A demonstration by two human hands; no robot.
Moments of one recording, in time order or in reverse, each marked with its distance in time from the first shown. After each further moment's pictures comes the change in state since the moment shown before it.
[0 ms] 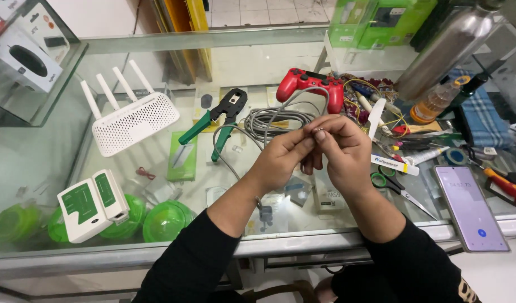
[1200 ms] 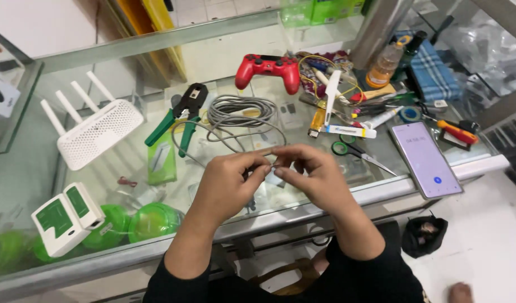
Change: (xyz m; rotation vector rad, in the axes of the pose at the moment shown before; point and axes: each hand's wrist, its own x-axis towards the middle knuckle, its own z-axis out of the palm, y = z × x) left_hand -0.053 0.088 0.054 0.928 0.044 -0.121; right_hand -0.079 -0.062 -0.018 -0.282 0.019 0.332
